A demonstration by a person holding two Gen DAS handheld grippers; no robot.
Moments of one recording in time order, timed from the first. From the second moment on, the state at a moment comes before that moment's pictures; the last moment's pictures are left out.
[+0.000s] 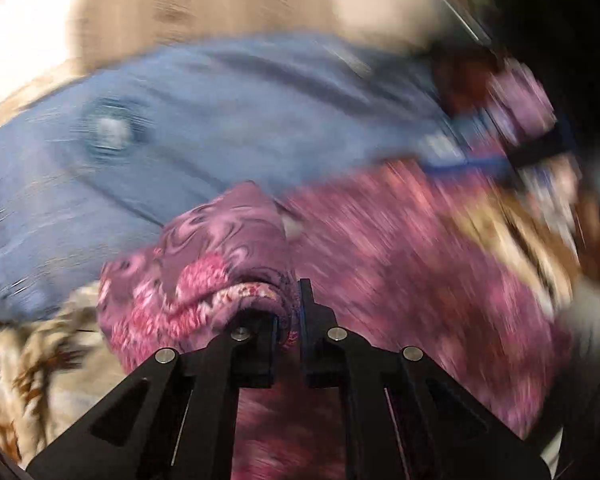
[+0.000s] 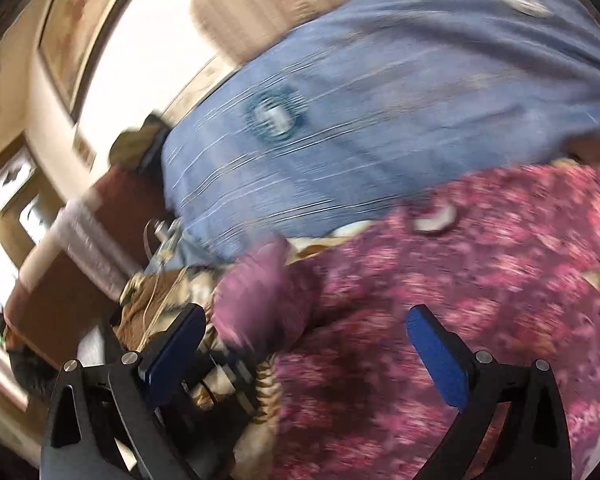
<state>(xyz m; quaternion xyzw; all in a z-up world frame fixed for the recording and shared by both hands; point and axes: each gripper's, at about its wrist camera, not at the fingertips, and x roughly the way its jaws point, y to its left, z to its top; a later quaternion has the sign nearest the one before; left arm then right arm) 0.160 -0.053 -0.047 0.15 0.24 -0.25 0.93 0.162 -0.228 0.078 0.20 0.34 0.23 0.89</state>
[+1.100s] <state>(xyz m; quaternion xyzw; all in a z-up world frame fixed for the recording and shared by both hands) 0.117 -0.106 -0.113 0.26 0.28 -0.32 0.87 0.221 -0.238 0.027 0.06 0.44 0.29 0.85</state>
